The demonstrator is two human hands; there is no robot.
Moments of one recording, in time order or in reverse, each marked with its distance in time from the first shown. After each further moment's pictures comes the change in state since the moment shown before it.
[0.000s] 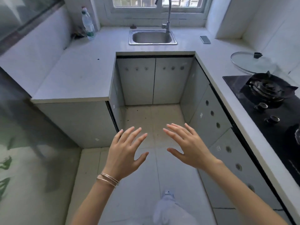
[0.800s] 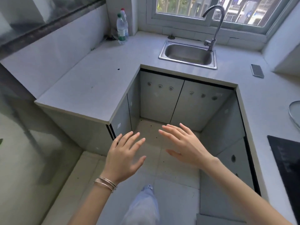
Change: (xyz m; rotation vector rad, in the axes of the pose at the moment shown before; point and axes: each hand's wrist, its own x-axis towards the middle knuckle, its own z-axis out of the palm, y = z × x) left_hand 0.217 -0.072 0.082 0.085 -0.010 -0.347; right_hand 0.261 0.211 0.021 0.047 -0.070 -0.404
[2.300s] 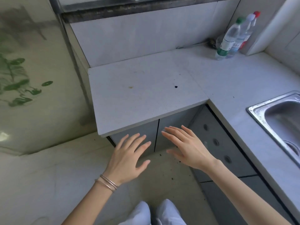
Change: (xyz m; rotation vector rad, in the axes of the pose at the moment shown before) left_hand 0.291 -0.049 0.127 0.242 0.038 -0.820; right_hand 0.371 0.299 0.114 0.229 -0.240 -0.846
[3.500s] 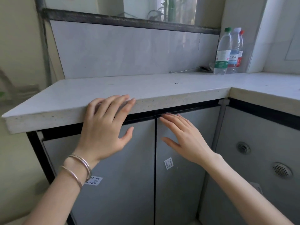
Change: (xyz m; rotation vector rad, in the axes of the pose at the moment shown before) left_hand 0.115 -0.103 0.227 0.506 0.866 0.102; right_hand 0.094 0.166 0.256 -0.290 0.642 -0.149
